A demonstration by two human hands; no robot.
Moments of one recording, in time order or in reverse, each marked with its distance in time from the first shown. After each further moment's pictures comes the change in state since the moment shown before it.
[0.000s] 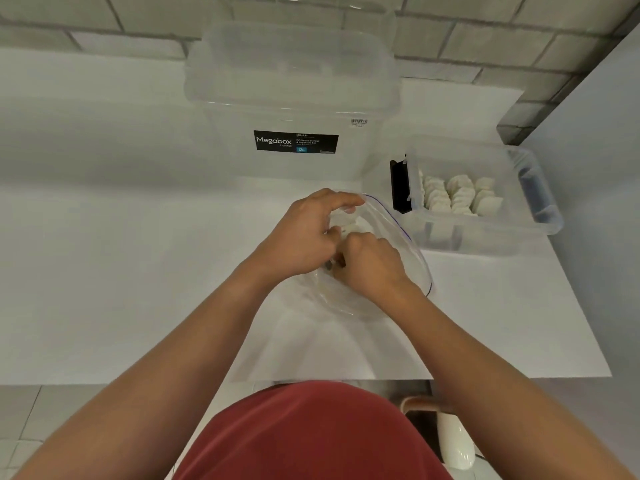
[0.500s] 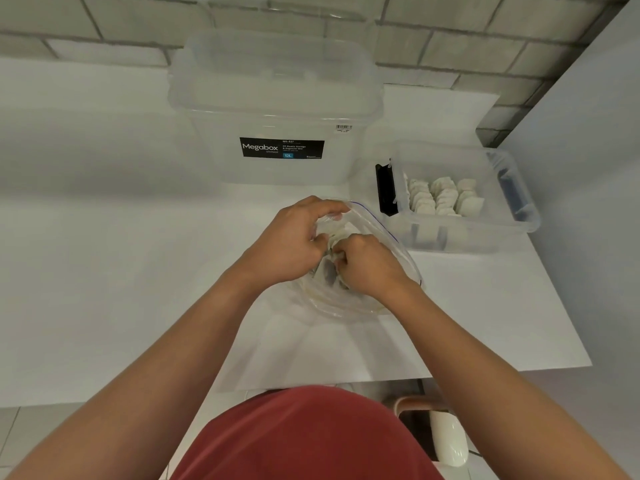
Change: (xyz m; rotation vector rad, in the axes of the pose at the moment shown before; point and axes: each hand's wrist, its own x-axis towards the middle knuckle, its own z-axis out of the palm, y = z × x) left_hand -0.001 -0.005 -0.003 0.011 -0.047 -0.002; right_hand 0.003 0.019 -0.001 0.151 -0.031 0.036
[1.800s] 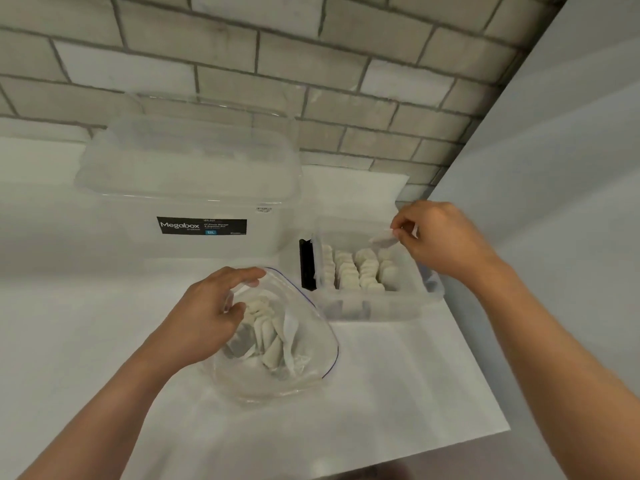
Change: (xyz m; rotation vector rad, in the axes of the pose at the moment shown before) left_hand 0.015 0.005 0.003 -0.045 0.082 -0.077; right_hand -0.012 0.128 -0.219 -0.329 0.444 -0.063
